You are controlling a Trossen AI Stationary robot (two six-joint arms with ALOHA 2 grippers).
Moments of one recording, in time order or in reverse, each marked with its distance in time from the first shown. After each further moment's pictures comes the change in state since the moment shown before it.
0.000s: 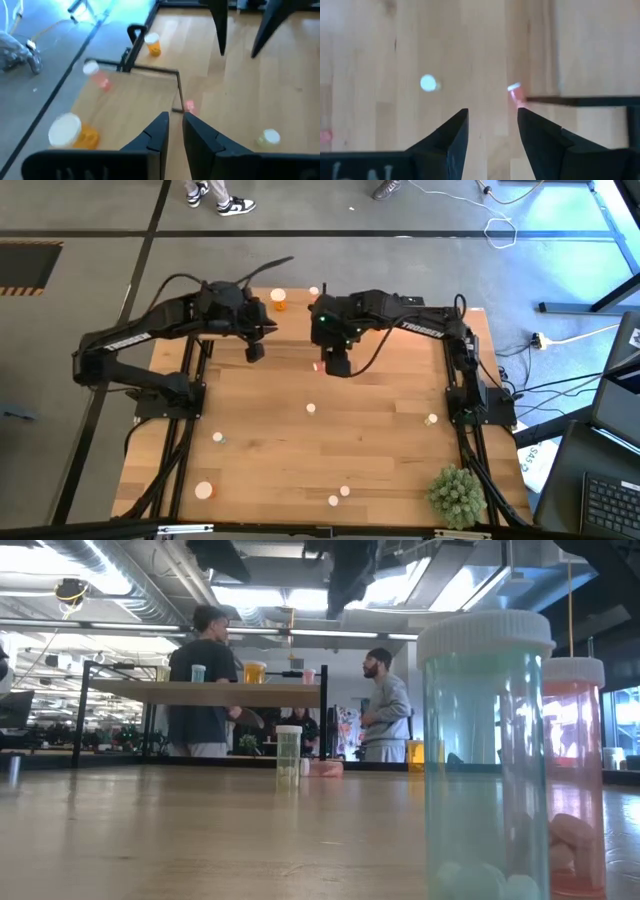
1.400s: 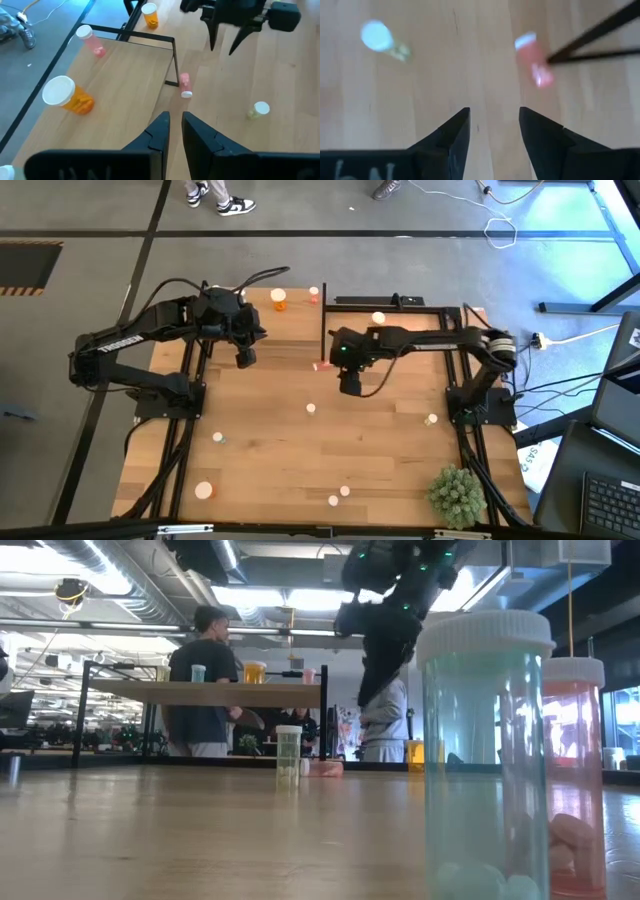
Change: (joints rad) left arm -0.034 -0.041 -0.001 -0.145 -0.034 -0.069; right arm -0.002 -0.284 -0.924 0.687 0.054 0.075
